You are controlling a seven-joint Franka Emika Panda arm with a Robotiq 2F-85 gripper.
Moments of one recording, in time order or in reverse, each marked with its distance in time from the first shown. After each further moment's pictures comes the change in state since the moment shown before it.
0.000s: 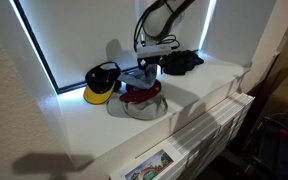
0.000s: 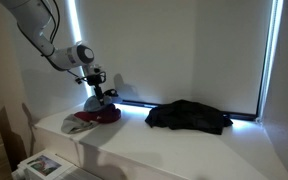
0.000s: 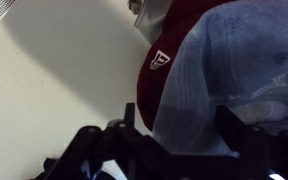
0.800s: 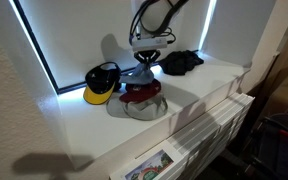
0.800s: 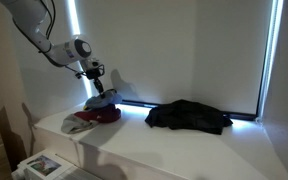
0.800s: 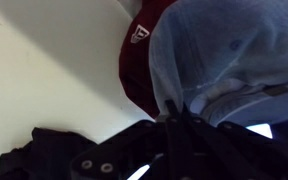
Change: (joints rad) arm 0.035 -0.024 -0.015 0.036 -0.072 0.038 0.022
